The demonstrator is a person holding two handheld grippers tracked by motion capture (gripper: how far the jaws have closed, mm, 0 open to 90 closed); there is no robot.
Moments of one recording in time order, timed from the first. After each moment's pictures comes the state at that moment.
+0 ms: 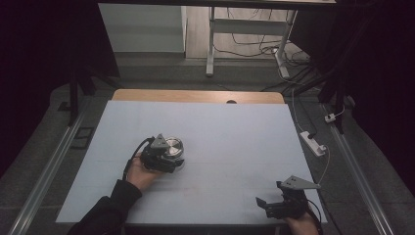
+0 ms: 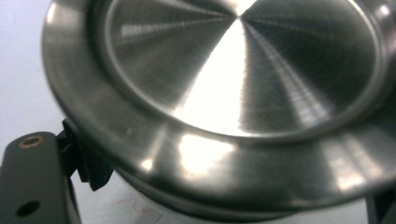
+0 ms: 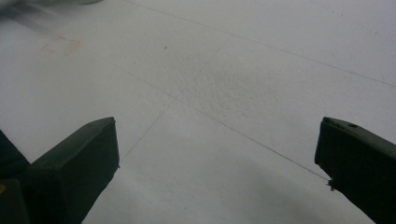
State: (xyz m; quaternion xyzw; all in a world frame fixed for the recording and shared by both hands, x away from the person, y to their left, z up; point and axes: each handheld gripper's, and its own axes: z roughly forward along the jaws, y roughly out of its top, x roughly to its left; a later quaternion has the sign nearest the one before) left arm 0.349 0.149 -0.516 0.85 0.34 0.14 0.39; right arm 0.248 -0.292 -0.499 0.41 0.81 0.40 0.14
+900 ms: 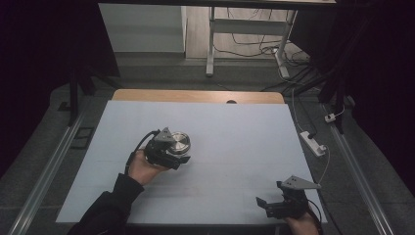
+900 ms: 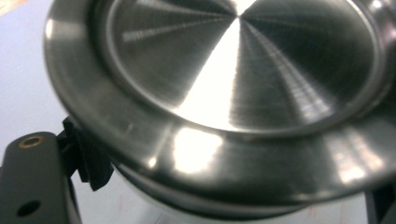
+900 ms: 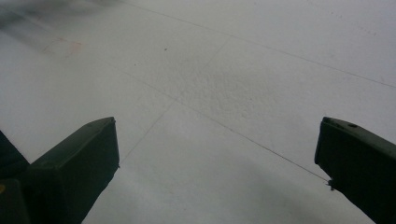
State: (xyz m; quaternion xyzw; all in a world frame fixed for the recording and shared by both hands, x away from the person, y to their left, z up) left arm 0.349 0.130 -0.475 0.86 0.30 0.11 0.40; right arm 0.248 -0.292 -0.499 0.41 0.81 0.40 0.14
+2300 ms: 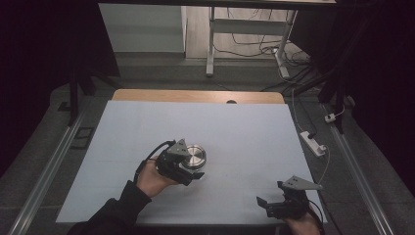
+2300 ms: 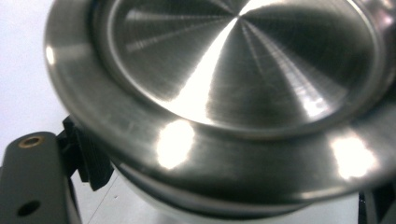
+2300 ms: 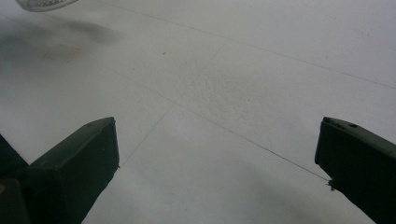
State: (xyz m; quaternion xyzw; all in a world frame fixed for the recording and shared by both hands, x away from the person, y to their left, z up) left arm 0.314 0.092 -0.461 0.88 0.22 0.07 0.41; right arm 0.246 -0.293 -0.497 0.42 0.80 0.40 0.15
